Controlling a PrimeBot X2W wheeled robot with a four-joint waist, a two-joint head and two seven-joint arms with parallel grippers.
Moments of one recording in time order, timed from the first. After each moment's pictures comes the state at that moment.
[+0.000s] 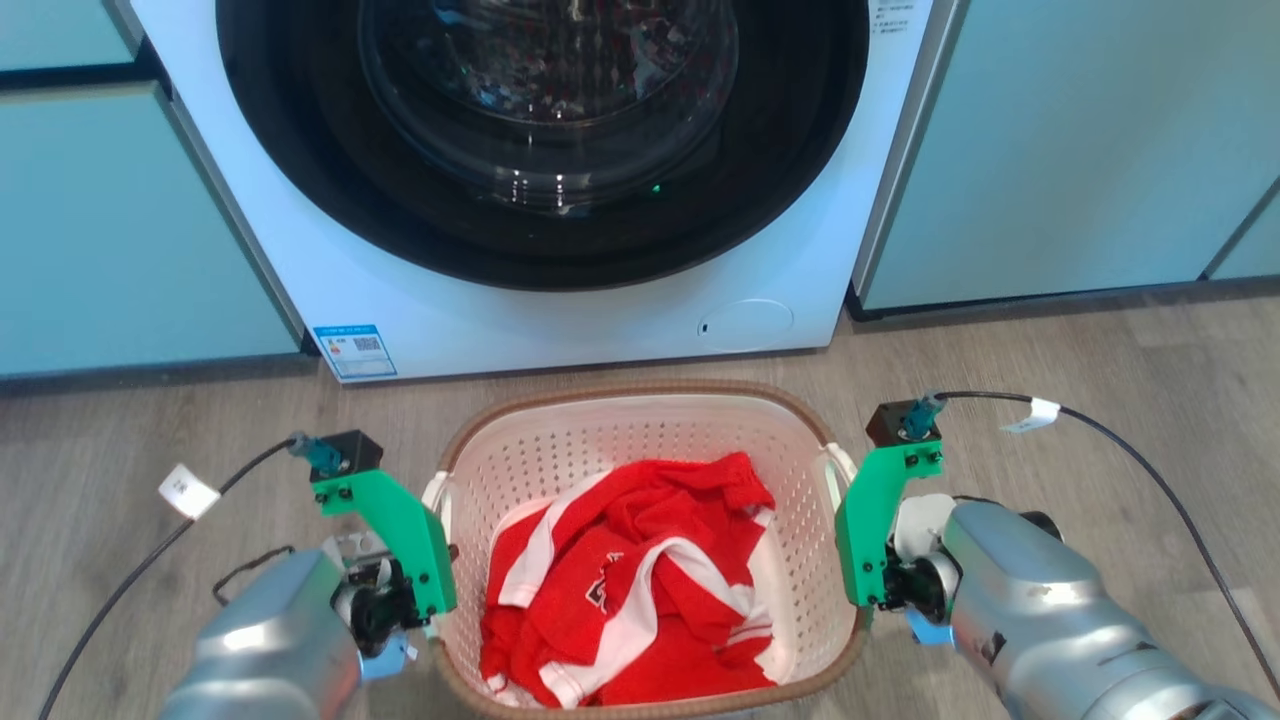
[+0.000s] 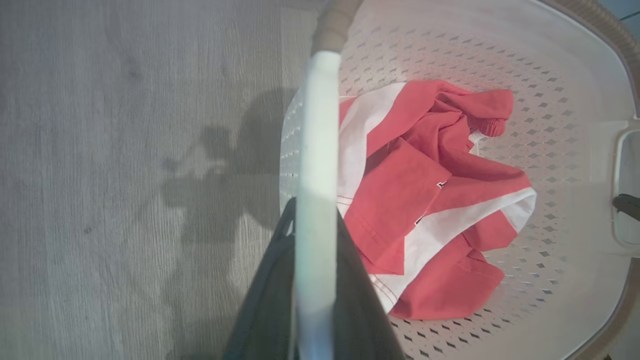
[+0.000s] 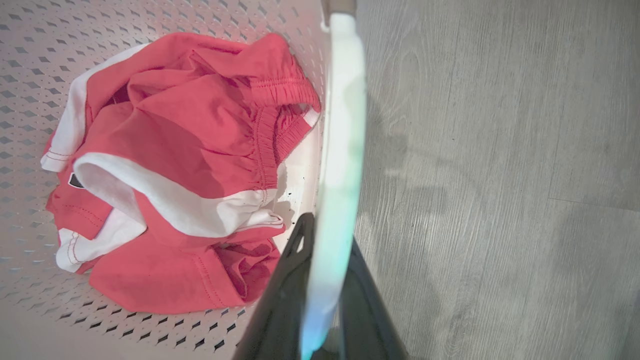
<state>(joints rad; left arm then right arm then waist) -0.63 0.14 -0.96 1.17 -1.22 -0.12 0.24 -0.68 -0.05 0.78 1.20 0.82 0.13 0.33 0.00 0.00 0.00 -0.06</state>
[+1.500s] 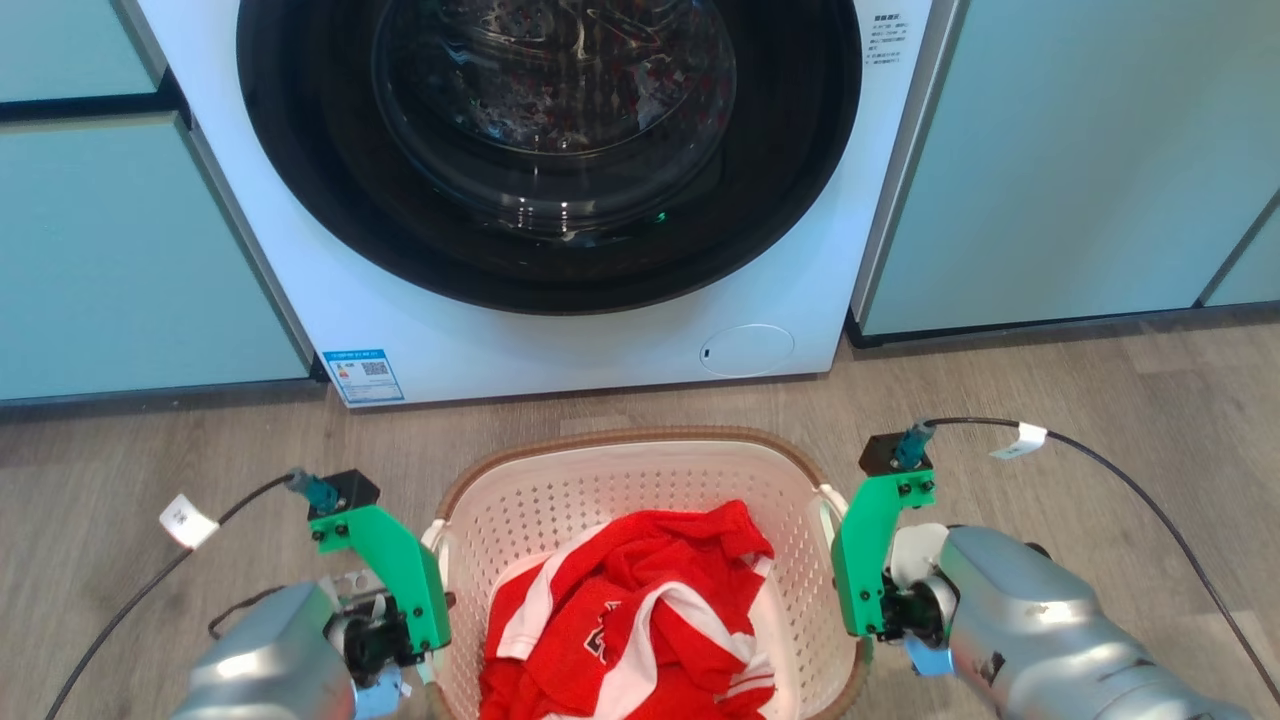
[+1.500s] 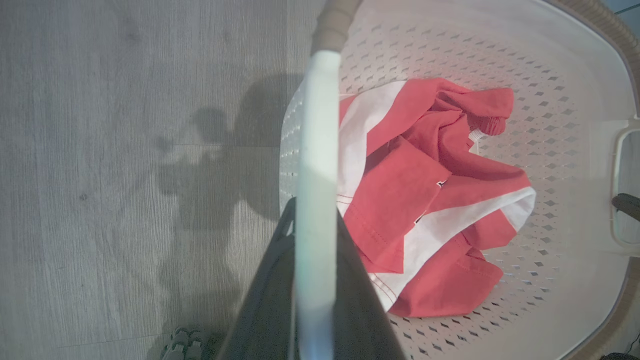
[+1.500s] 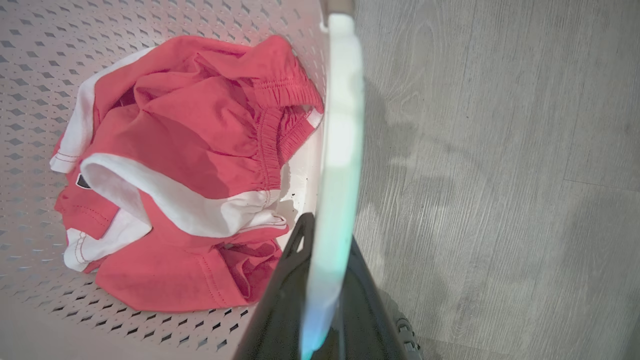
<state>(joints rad) -0.59 0.15 -1.02 1.18 -1.31 -0.12 0.30 -0.66 -0.05 0.89 1.20 0.93 0.13 0.38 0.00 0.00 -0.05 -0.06</state>
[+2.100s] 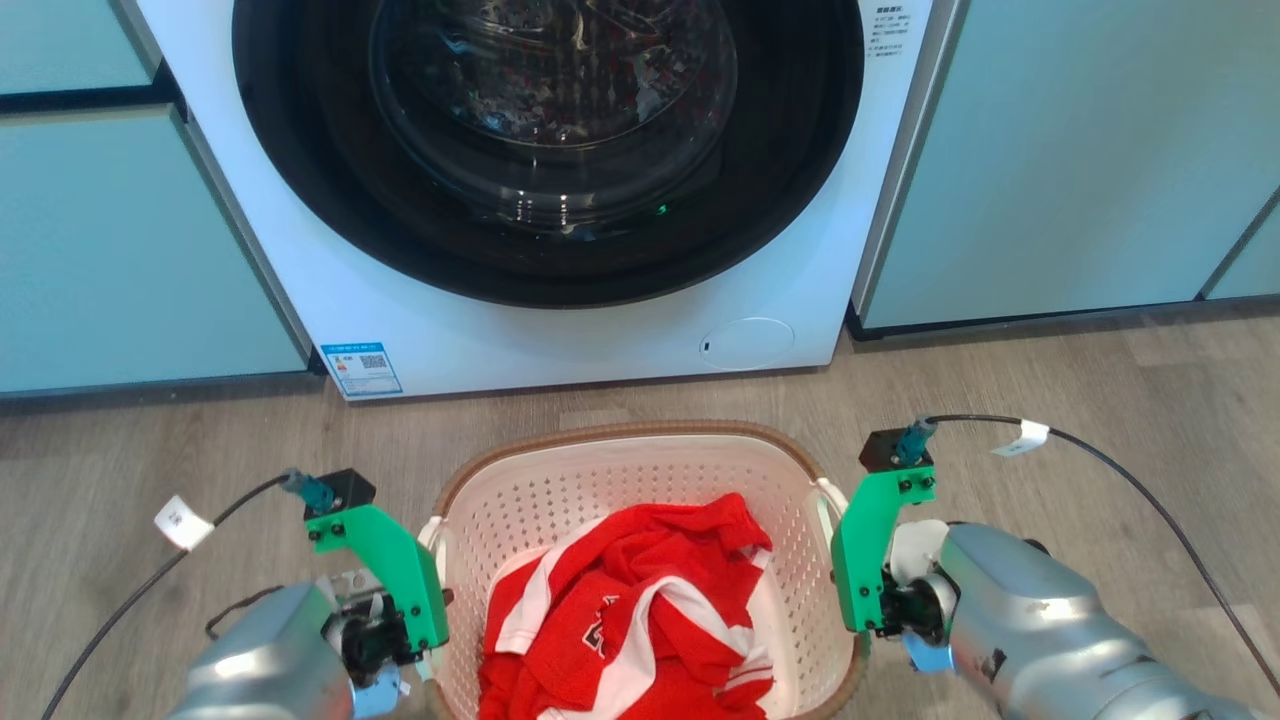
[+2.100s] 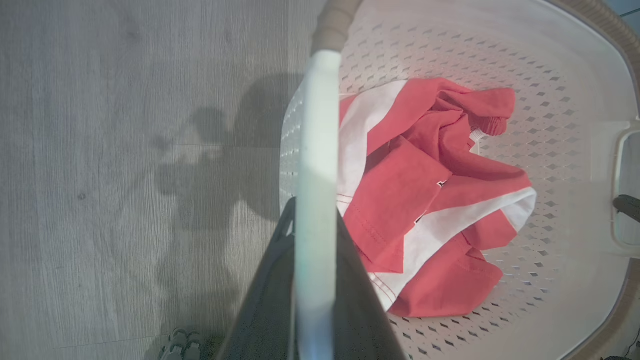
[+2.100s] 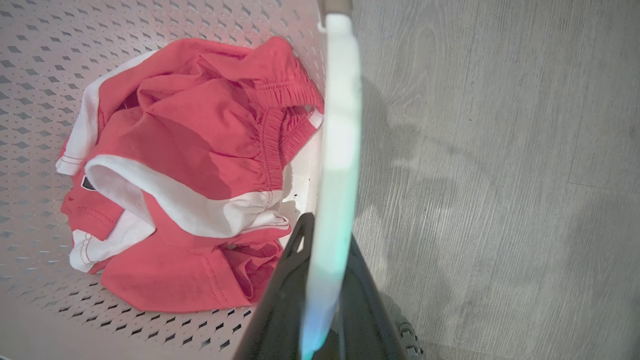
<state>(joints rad) -0.59 0.16 -1.03 1.18 -1.33 -0.12 0.28 -0.67 -0.06 0.92 1.19 0.97 0.13 0.36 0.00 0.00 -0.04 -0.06</state>
